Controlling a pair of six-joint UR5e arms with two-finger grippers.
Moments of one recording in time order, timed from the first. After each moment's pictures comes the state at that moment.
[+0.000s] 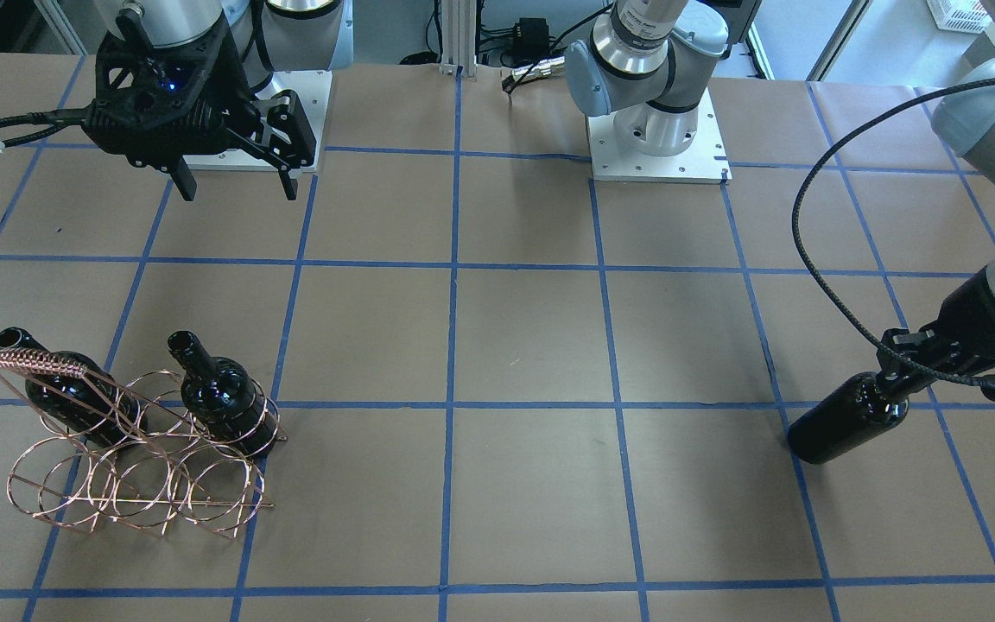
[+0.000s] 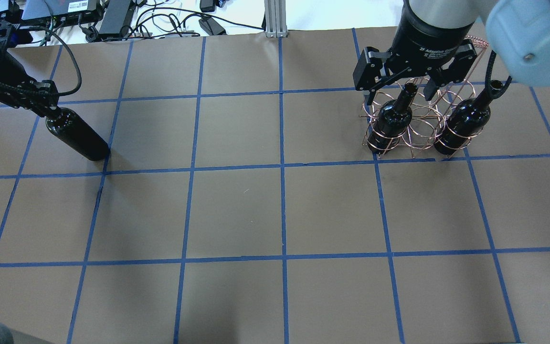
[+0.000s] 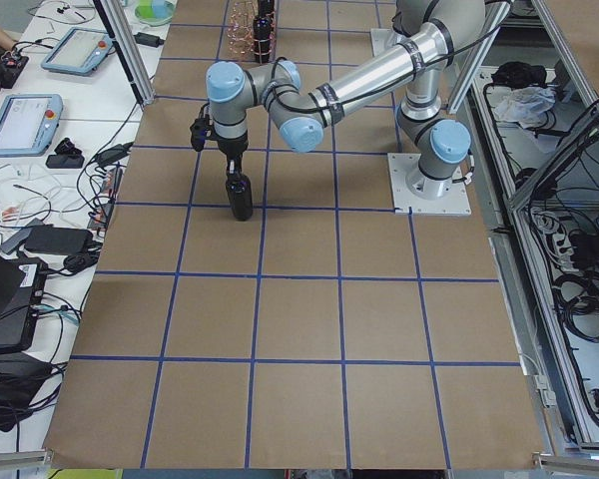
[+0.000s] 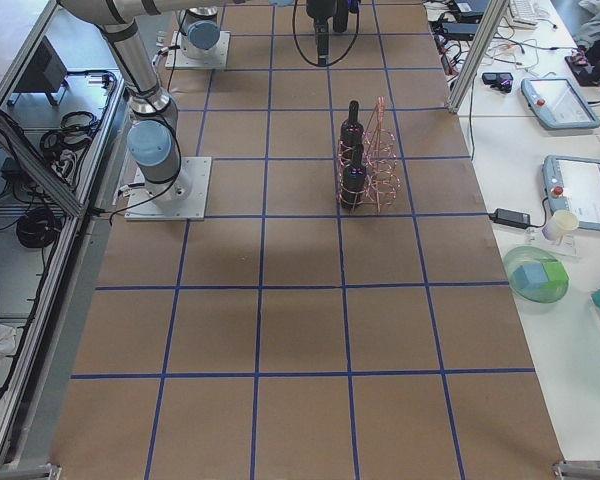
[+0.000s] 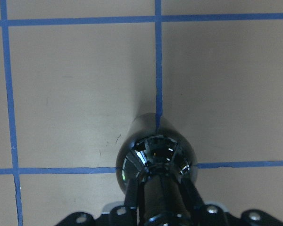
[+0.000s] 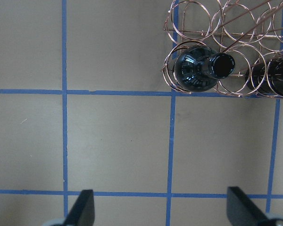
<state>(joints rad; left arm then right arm) -1.14 -1.82 -1.55 -1.29 1.54 0.44 1.67 -1.57 1.50 -1.54 -1.57 0.07</state>
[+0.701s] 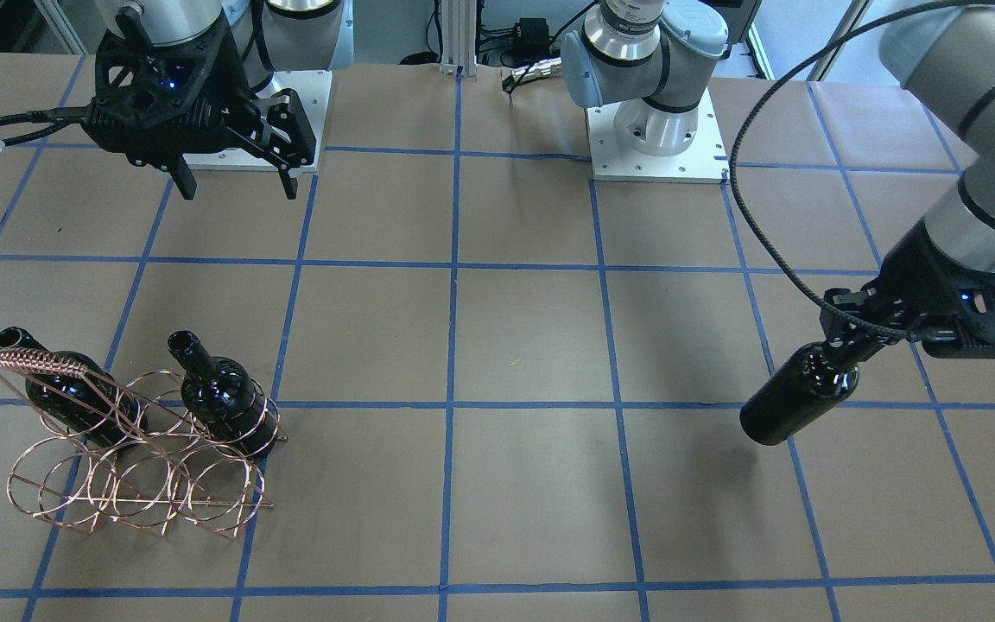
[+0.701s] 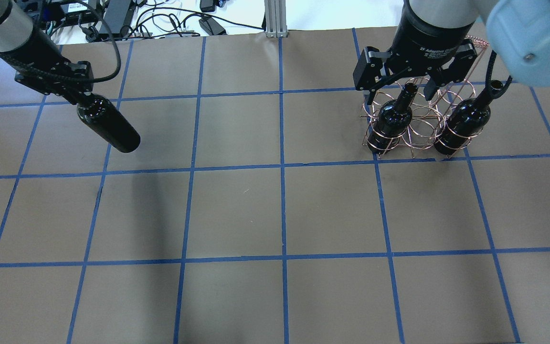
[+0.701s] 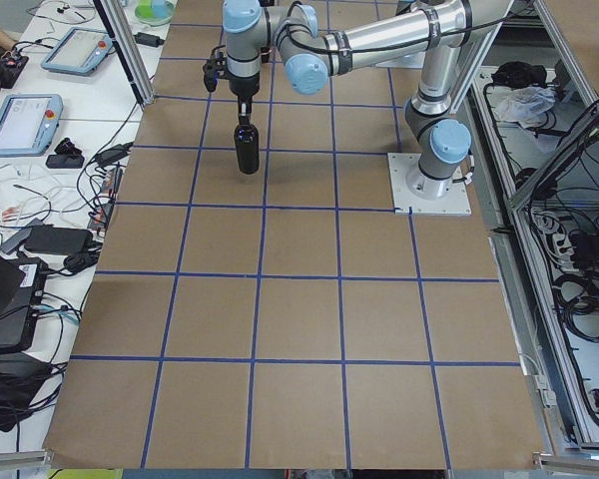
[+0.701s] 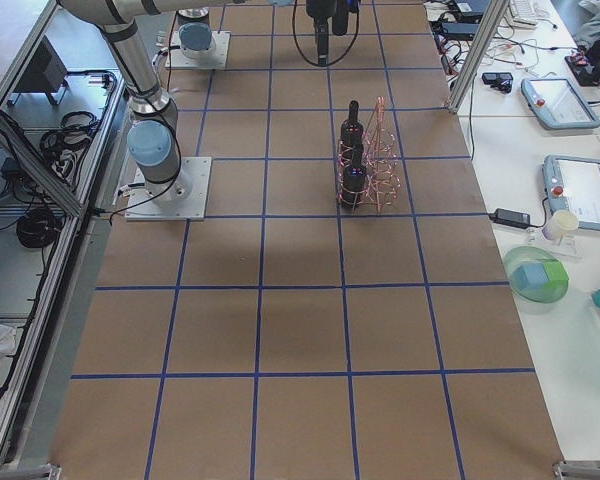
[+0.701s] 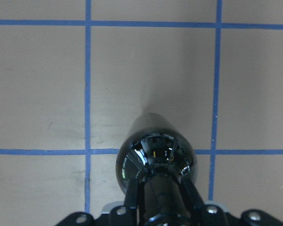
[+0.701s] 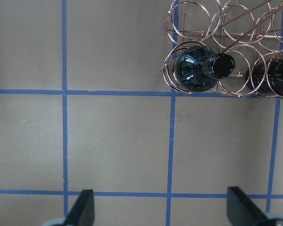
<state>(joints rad) -1.36 -1.71 -1.56 -1.36 1.53 0.17 1.67 -1.57 1.50 -1.54 -1.57 0.07</state>
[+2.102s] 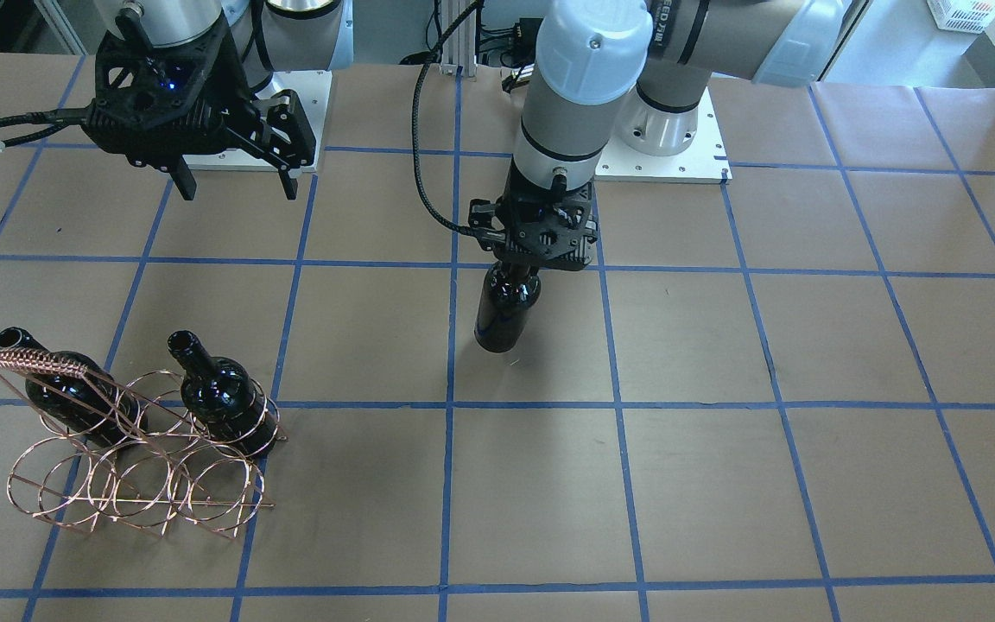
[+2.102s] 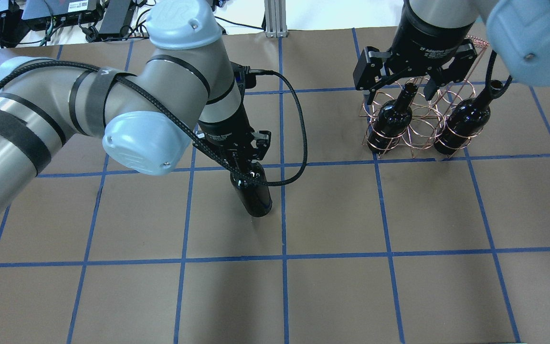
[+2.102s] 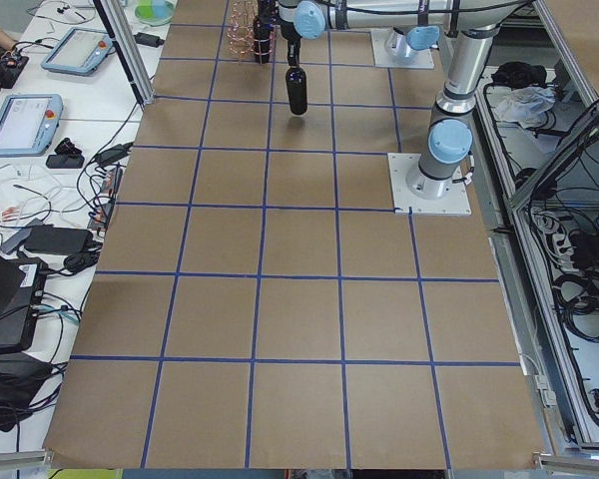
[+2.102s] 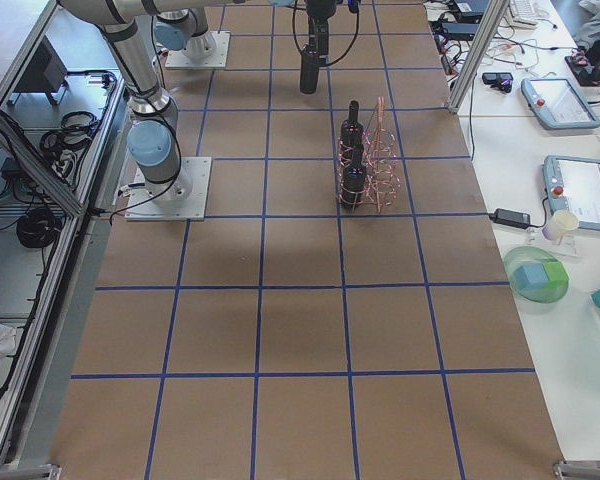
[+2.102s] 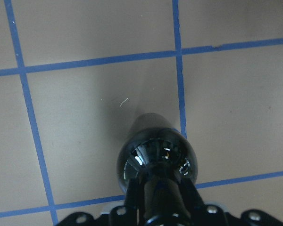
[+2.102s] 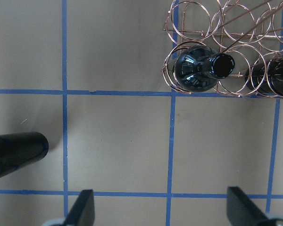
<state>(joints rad) -1.89 -1.70 -1.71 -1.36 1.49 -0.20 1.67 -1.57 1.50 -1.54 -1.57 0.07</state>
